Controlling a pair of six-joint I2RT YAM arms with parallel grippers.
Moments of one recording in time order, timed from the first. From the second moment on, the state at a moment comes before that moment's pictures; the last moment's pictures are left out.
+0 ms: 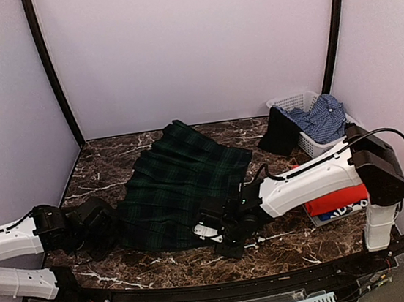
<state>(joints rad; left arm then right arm) -0.91 0.91 0.56 -0.83 -0.34 -1.66 1.26 1.91 1.24 -0.61 0.09 0.01</state>
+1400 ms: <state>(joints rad) -0.83 0.94 0.61 -0.82 -0.35 -1.61 1.20 1.87 1.23 -0.54 0.20 -0.15</state>
